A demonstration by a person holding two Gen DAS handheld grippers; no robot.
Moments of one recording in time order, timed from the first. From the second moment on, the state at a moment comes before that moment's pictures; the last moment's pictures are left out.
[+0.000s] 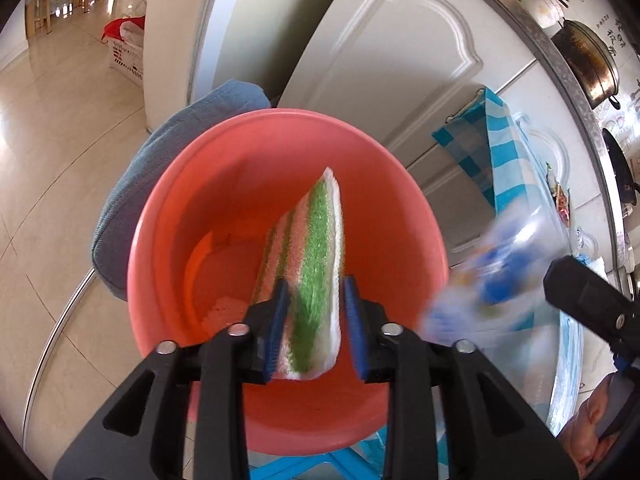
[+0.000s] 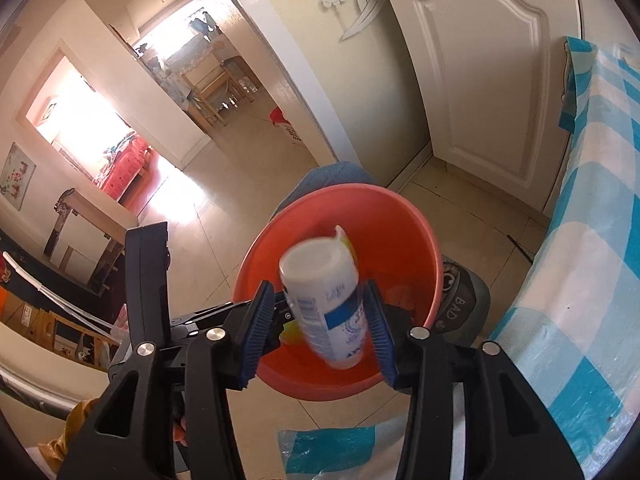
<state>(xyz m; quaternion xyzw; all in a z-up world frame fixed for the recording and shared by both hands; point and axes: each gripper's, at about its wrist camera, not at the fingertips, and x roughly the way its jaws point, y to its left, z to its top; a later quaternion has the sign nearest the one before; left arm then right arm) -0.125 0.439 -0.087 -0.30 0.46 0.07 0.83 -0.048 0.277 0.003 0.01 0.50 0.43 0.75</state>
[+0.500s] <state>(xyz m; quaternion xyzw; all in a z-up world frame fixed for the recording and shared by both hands) -0.150 0.442 -0.040 -0.24 0.39 0.11 0.88 -0.077 0.214 0.042 0.01 0.40 0.40 0.83</state>
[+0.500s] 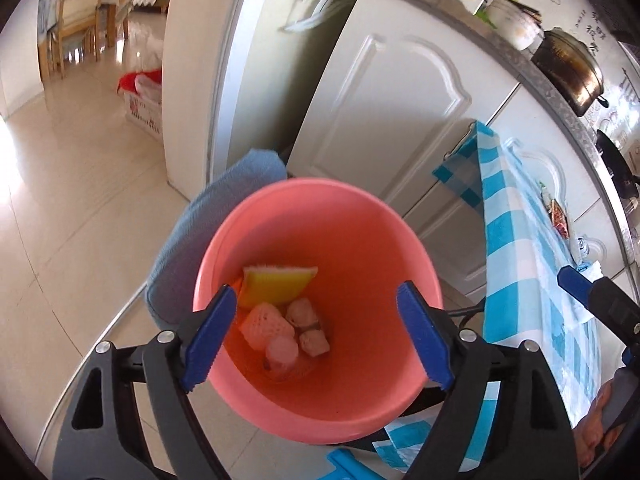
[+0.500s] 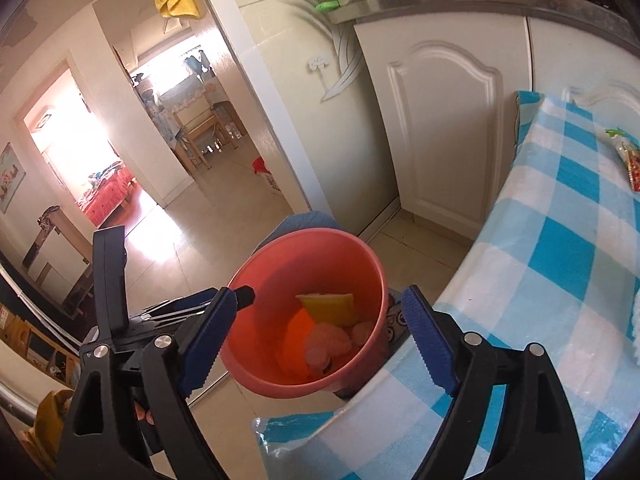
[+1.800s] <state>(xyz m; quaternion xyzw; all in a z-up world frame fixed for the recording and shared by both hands) -0.136 0.311 0.046 -0.16 0.34 0.01 0.93 -0.089 0.059 0.089 0.12 0.26 0.31 0.91</state>
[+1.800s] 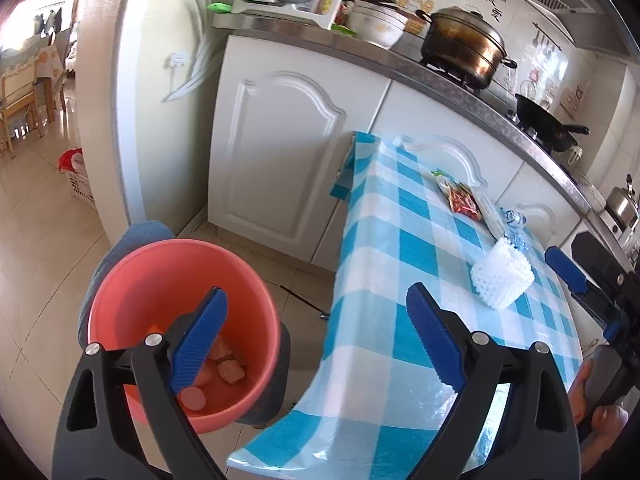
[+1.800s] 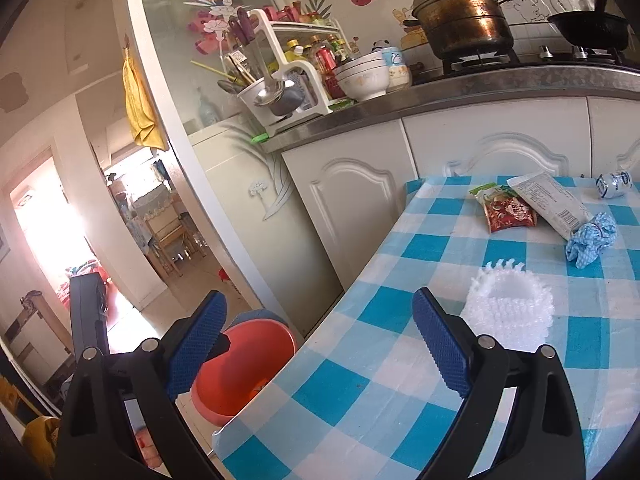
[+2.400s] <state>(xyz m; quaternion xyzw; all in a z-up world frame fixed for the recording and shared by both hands) -0.123 0.219 0.056 -0.08 0.35 -0.08 0.93 -0.055 -0.088 0.094 0.24 0.22 0.19 0.92</state>
